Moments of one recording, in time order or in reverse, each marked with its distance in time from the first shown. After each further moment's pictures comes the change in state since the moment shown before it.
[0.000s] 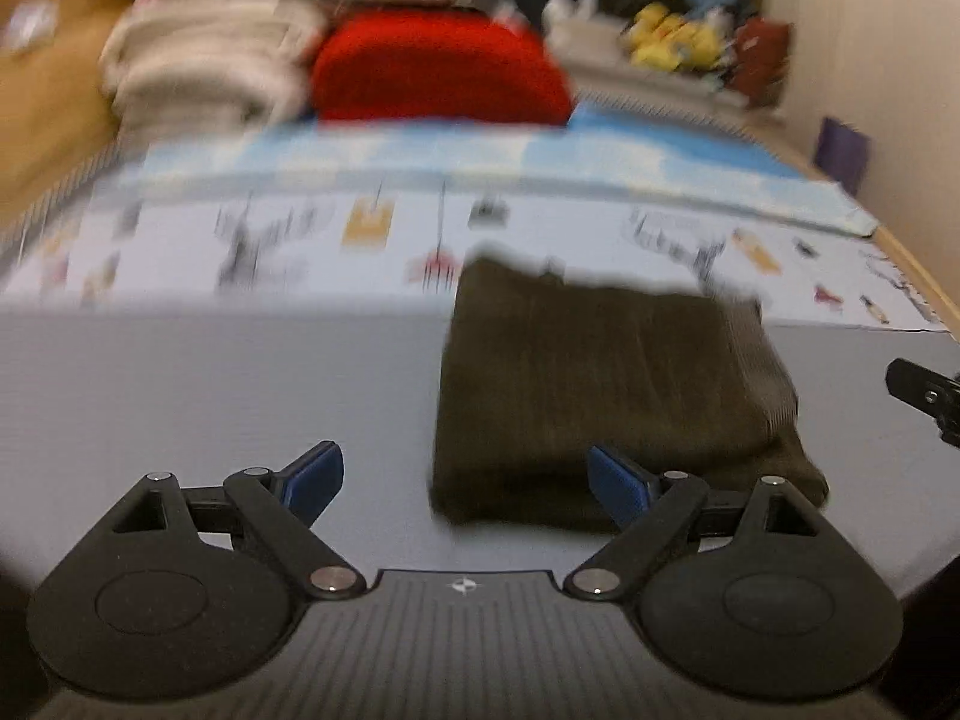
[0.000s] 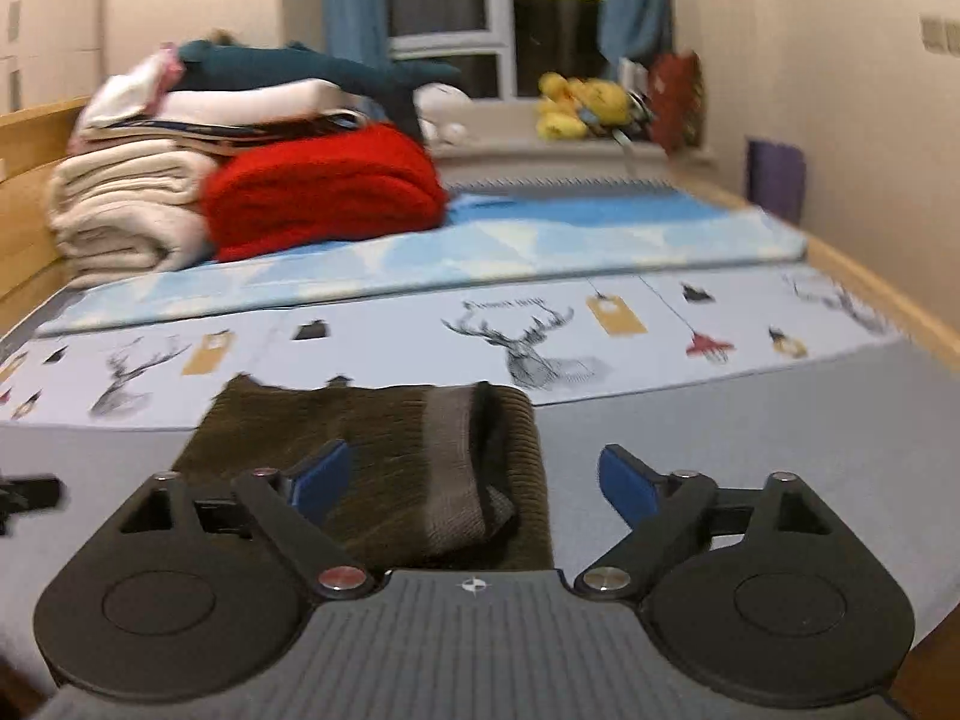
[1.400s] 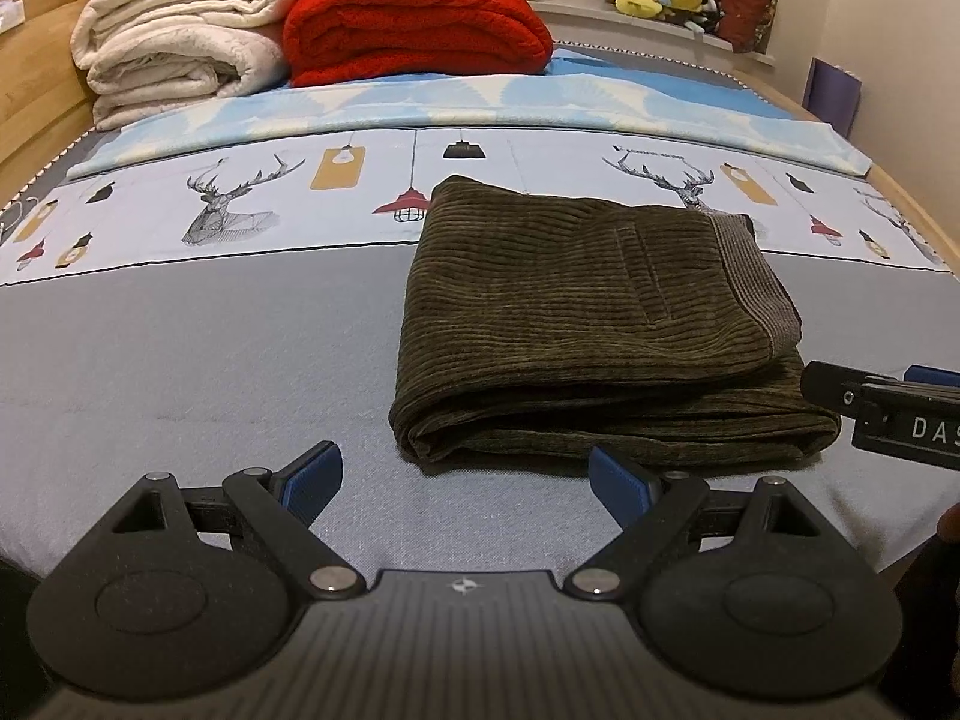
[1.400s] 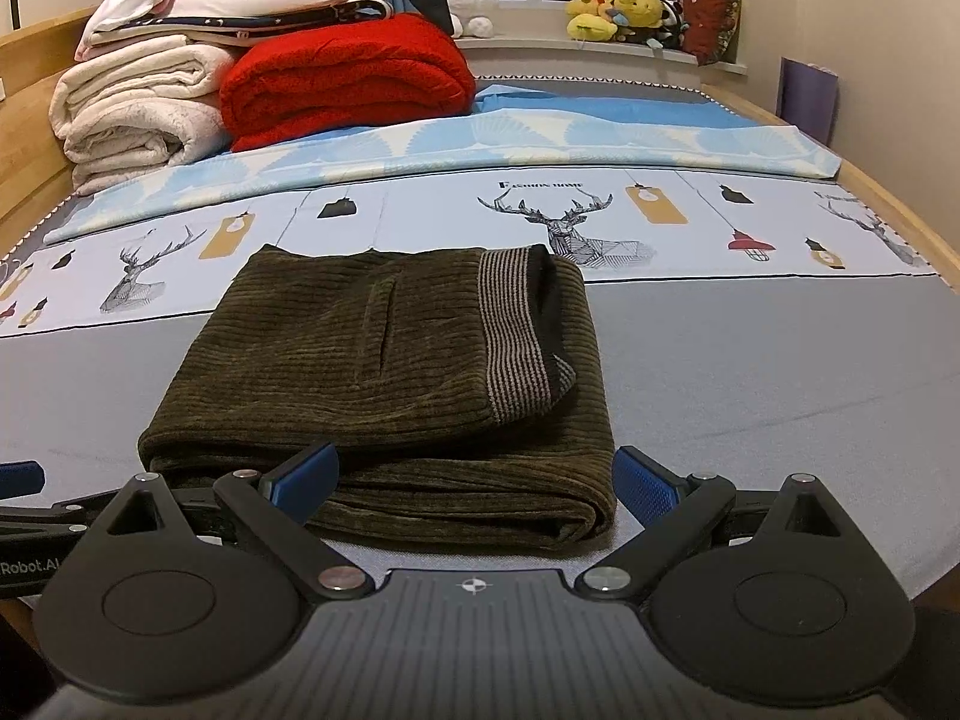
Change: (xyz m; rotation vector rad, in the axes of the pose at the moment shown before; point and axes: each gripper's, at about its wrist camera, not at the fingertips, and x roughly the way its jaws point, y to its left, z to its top) left arm 0.031 -0.015 -0.018 0.089 0.039 -0.008; right arm 0.034 0.034 -0.023 -0.007 0.221 0.008
